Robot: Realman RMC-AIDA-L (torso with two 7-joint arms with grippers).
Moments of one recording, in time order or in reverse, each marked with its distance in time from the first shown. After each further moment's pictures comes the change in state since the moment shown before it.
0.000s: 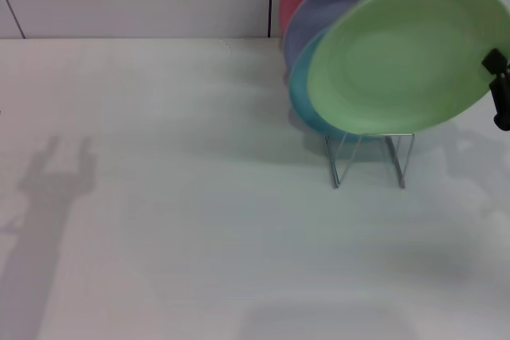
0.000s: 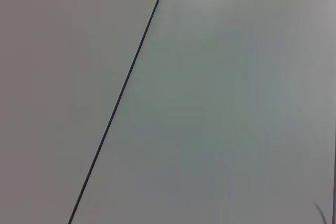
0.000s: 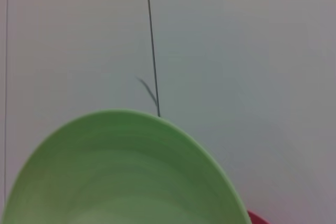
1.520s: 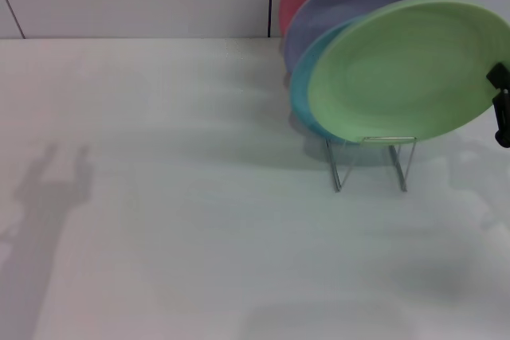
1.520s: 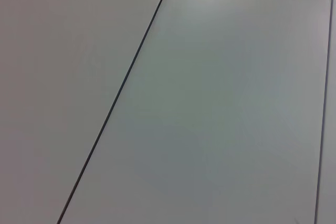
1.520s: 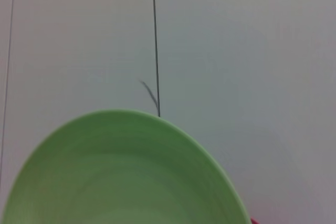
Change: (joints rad) left arm 0.031 0.011 0.001 -0.002 0.041 0.055 -0.075; right arm -0.044 0.002 0.011 0.064 0.007 -0.030 -0.126
